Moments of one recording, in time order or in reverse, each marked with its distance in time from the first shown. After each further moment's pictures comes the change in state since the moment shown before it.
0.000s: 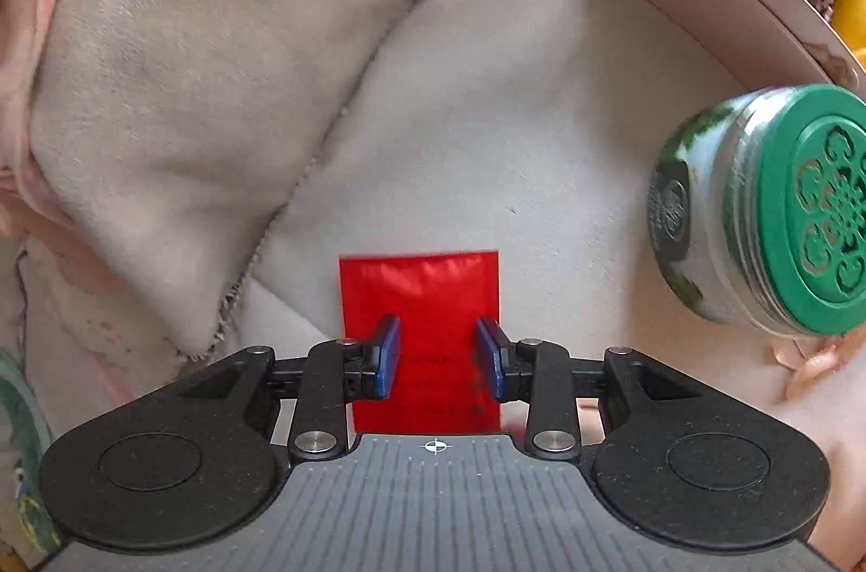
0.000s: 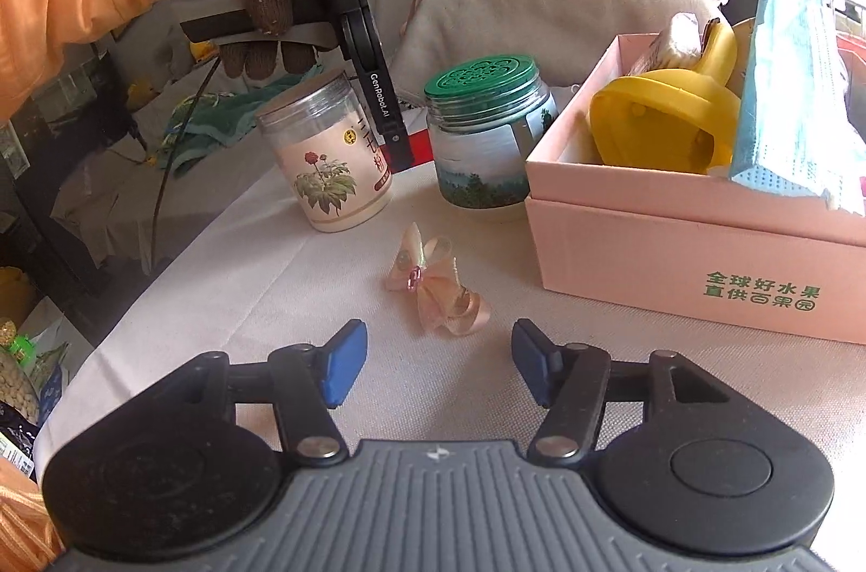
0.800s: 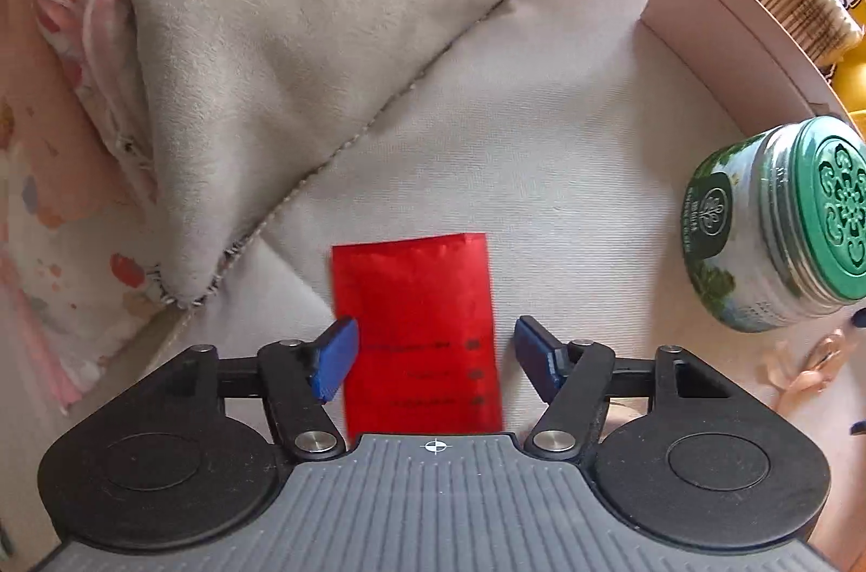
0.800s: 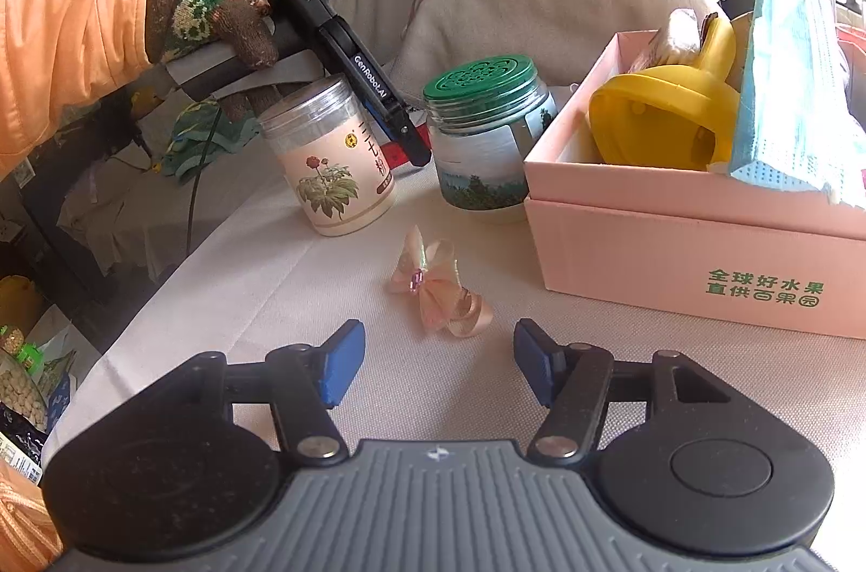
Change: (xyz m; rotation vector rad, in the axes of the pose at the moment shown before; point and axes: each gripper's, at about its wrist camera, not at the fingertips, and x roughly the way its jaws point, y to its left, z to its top) left arm -0.025 0.041 -0.053 -0.174 -0.145 -0.149; right arm 0.001 -0.004 -0.001 0.024 -0.004 0.016
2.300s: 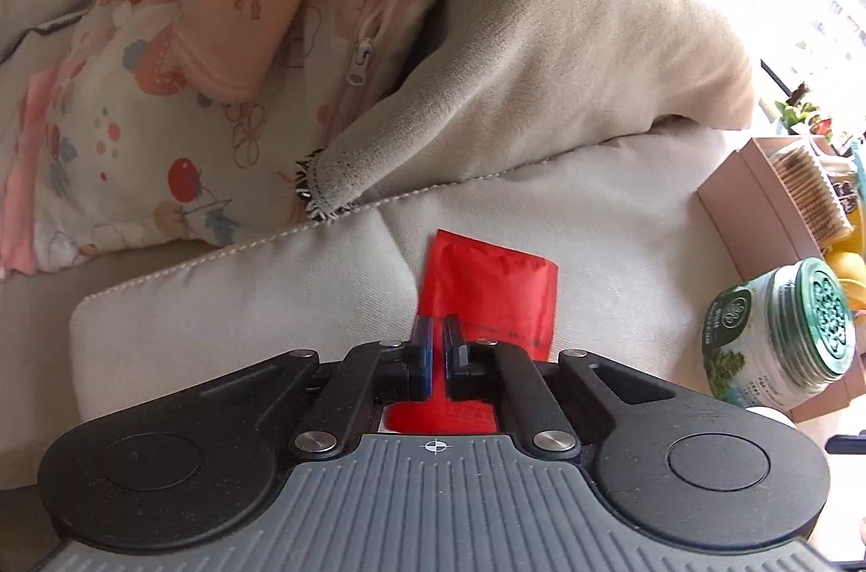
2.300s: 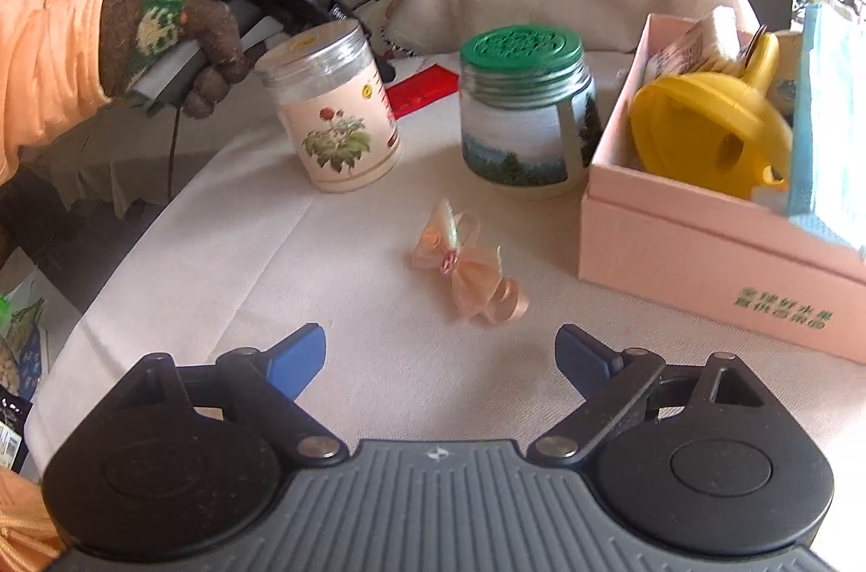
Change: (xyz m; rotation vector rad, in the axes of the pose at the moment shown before) left arm 0.005 0.061 -0.094 -0.444 -0.351 -0.167; right arm -0.015 0.046 0.043 -0.070 0.141 -0.130
